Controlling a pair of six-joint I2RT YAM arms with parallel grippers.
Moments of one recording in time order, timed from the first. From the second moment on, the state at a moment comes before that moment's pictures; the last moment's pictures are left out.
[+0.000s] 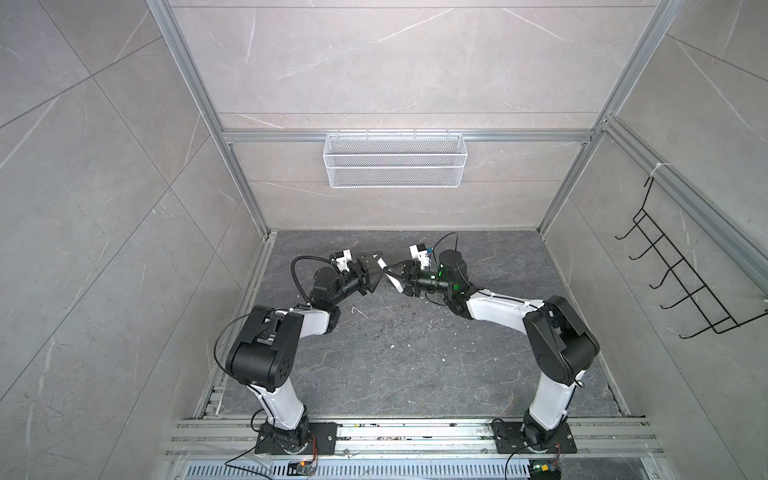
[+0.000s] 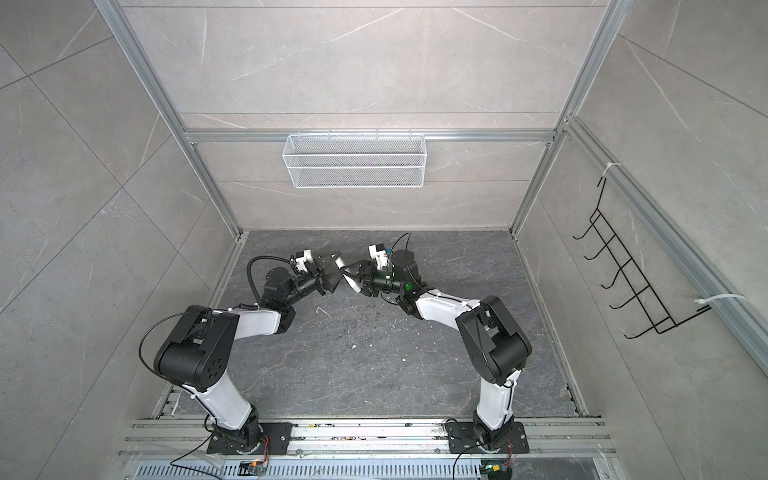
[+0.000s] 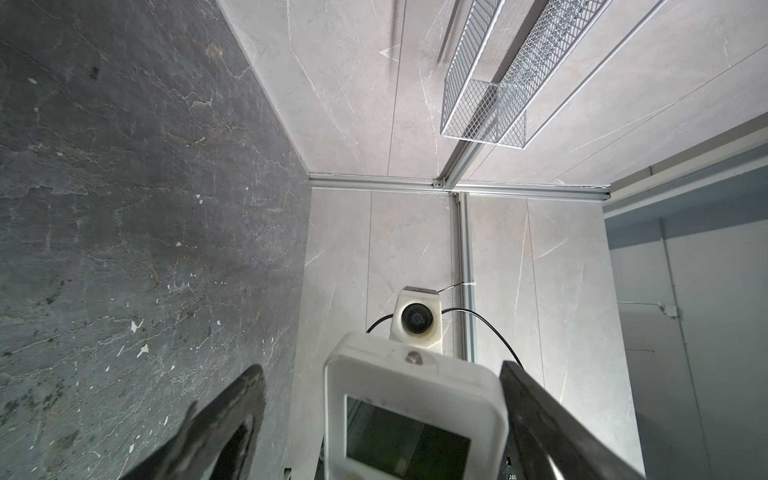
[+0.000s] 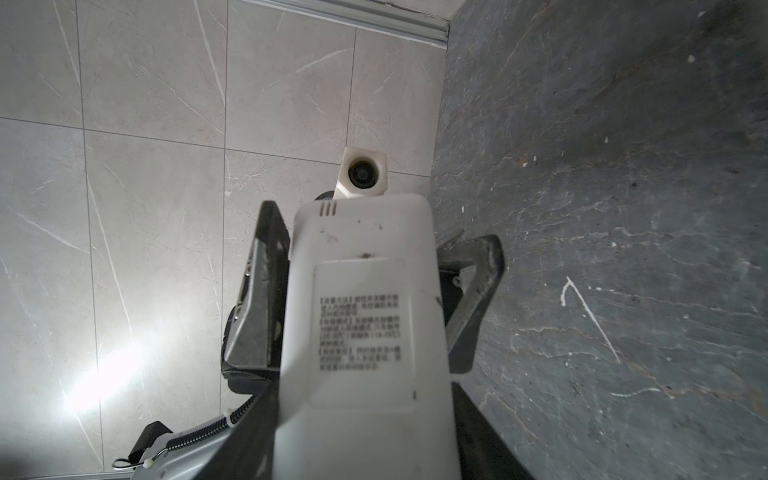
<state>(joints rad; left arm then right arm) -0.30 1.73 0.74 1.05 0.63 -1.61 0.57 1.85 1.11 0.61 -0.72 1.29</state>
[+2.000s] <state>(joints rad) -0.30 1.76 1.24 -0.39 0.24 -0.61 0.56 1.50 0.80 0.00 -0.31 0.78</state>
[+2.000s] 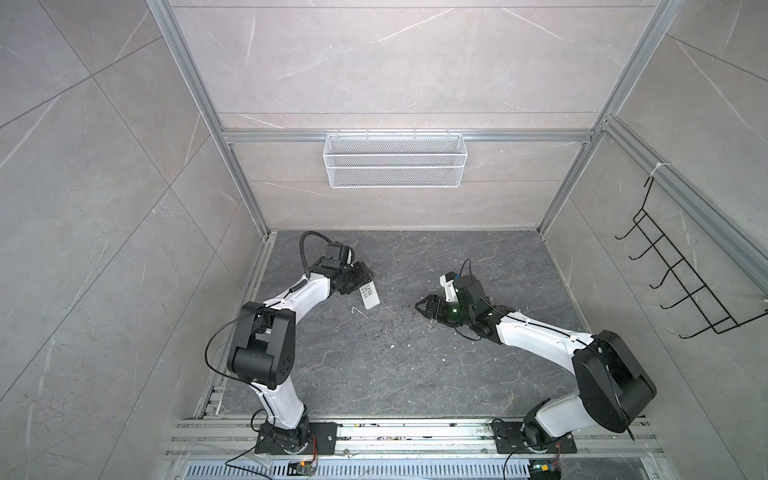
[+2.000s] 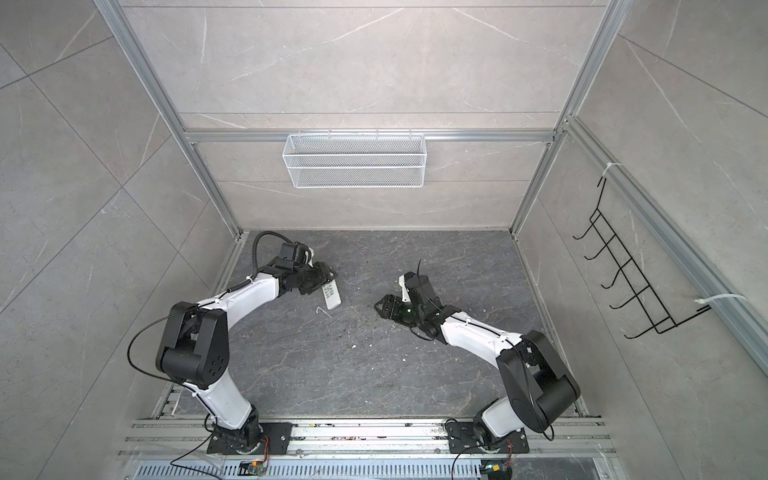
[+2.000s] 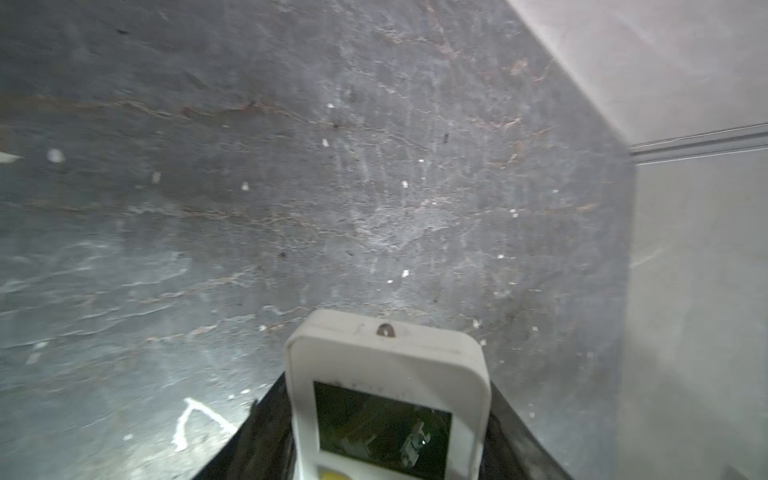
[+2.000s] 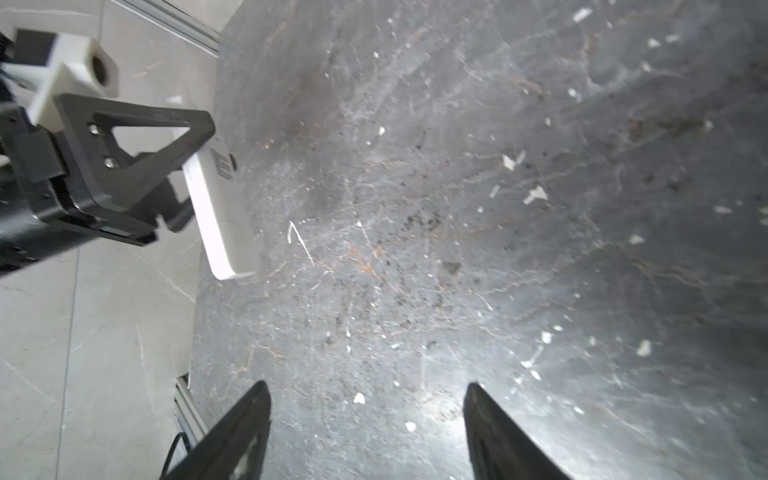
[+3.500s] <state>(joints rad) -0.36 1.23 0.77 -0.17 -0.51 -0.03 0.39 1.18 0.50 0.00 0.75 0.29</state>
